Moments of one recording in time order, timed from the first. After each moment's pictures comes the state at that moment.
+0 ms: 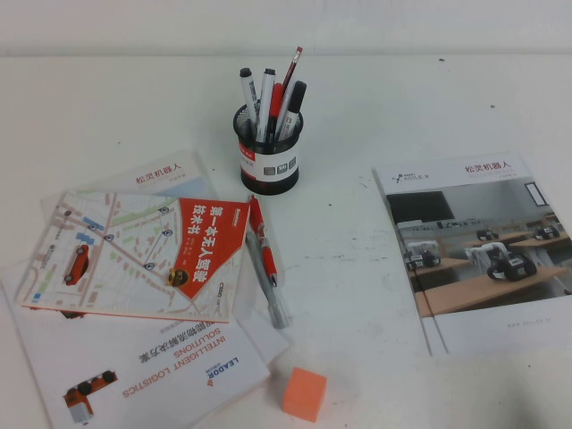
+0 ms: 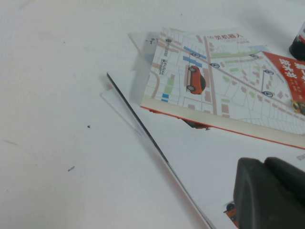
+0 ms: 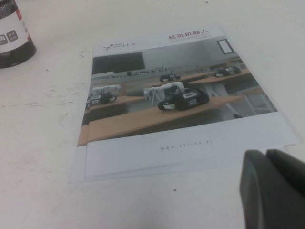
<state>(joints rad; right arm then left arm) 0.09 -0.01 0.03 0.06 0.35 0.08 -0.07 -0.01 0.02 -0.06 0.39 -0.13</state>
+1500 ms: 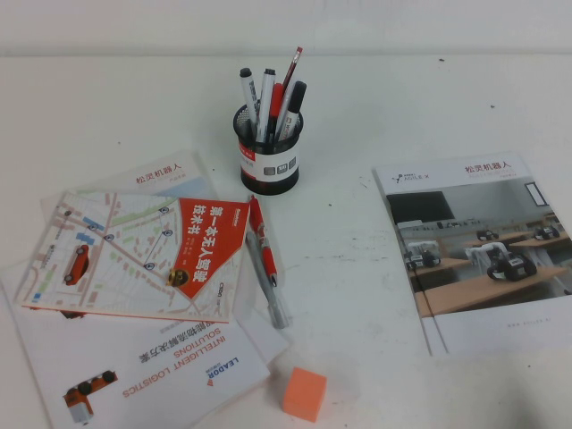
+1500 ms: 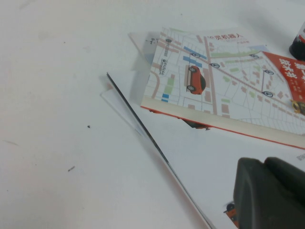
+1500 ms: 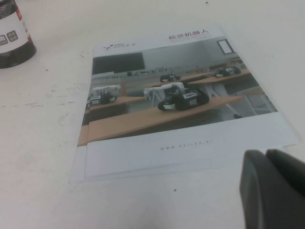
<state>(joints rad) 0.09 -0.01 0.03 0.06 0.35 0.08 -0.07 -0.01 0.02 -0.06 0.39 -0.13</state>
